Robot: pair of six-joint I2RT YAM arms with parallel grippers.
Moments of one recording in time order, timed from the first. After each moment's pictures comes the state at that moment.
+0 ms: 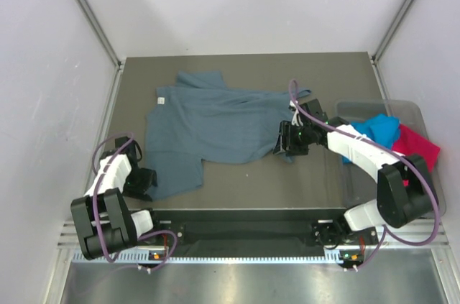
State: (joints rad) left arm 0.28 1.20 0.58 -0.91 -0.11 -1.11; right arm 0.42 1.42 0.89 -0.52 -0.31 0.46
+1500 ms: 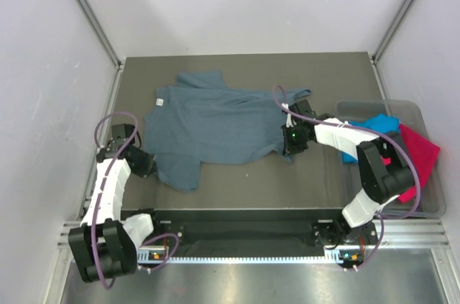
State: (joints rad) left arm 0.19 1.02 0.68 -0.85 0.00 -0.92; right arm 0.42 1.61 0.93 -0.47 -0.19 0.26
